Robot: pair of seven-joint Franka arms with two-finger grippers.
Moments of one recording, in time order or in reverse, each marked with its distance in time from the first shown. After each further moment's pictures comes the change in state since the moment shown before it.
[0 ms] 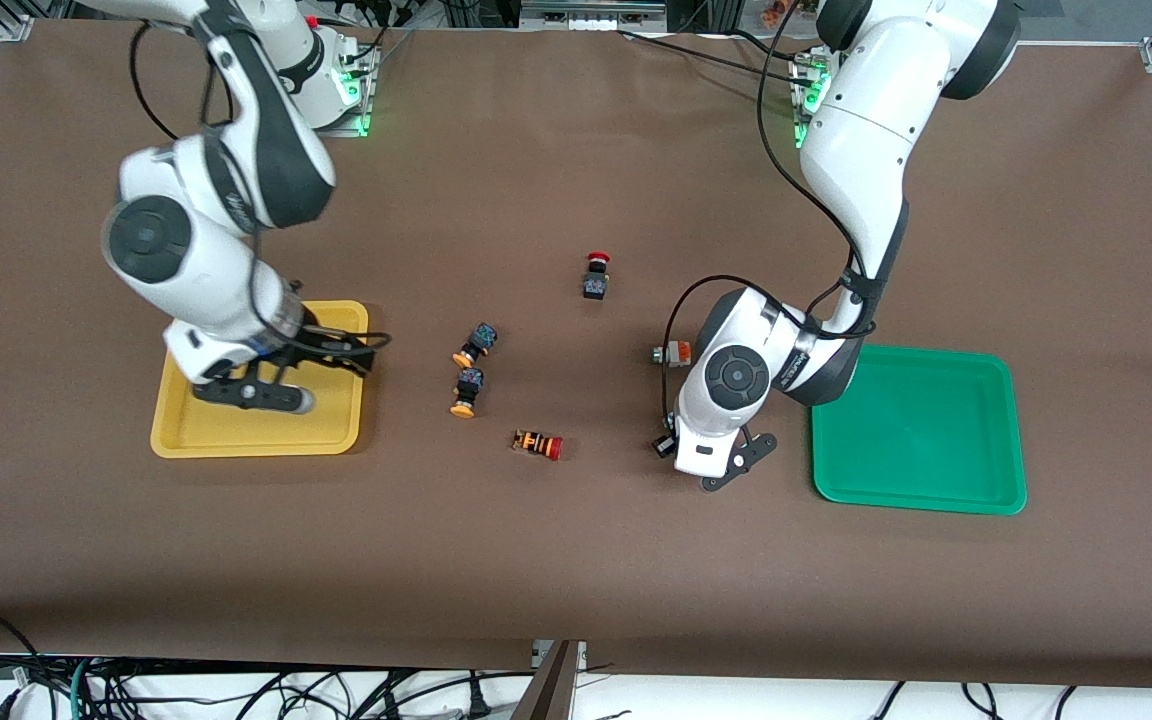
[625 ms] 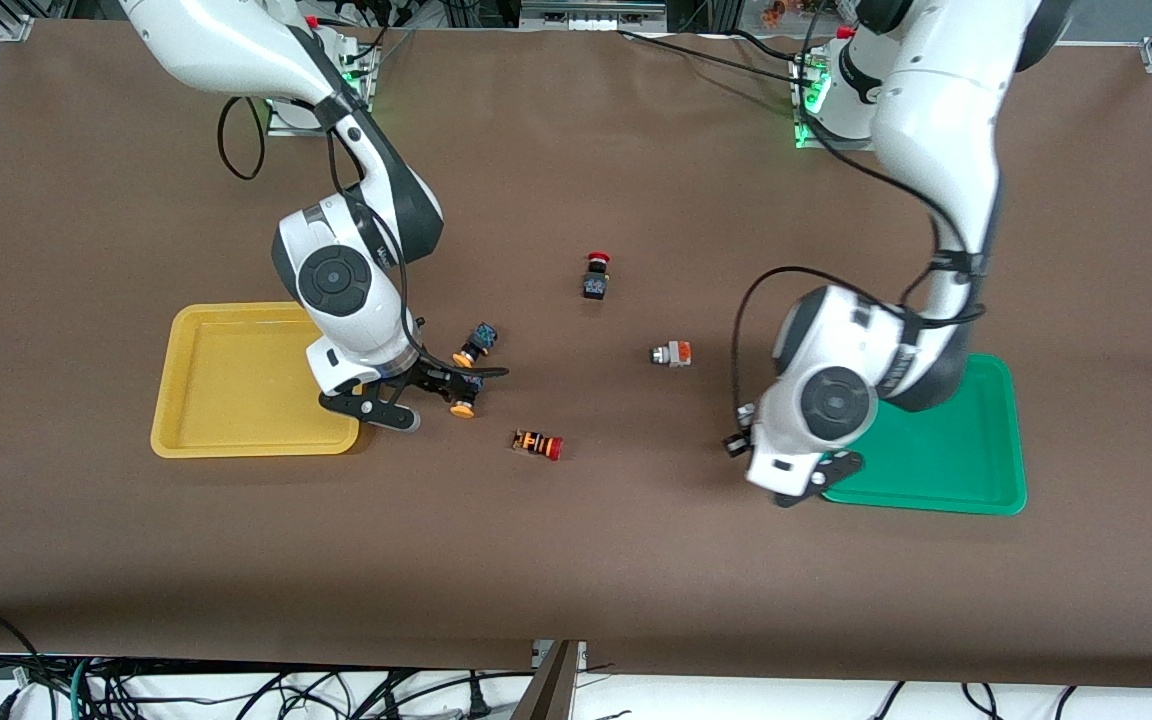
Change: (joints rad) left arm 0.141 -0.134 0.027 0.048 0.014 -0.355 0.341; right arm 0.114 0.175 -0.004 0.003 -0.096 0.184 0.269
